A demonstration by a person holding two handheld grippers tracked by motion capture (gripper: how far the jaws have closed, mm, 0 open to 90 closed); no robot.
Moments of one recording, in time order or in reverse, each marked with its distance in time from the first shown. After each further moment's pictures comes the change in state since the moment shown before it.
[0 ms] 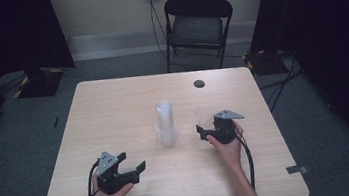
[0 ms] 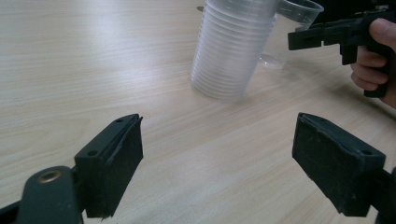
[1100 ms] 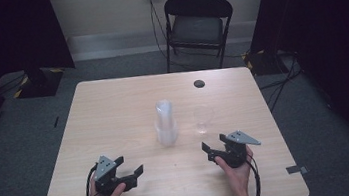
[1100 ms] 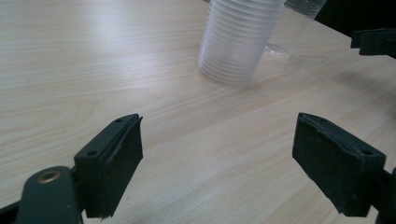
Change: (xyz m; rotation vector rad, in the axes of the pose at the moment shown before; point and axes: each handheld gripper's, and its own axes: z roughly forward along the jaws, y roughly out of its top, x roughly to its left) left arm 0.005 -0.013 -0.006 0.016 0.005 0.001; right arm 0.027 -0.042 -0.066 -0.096 0.052 0.069
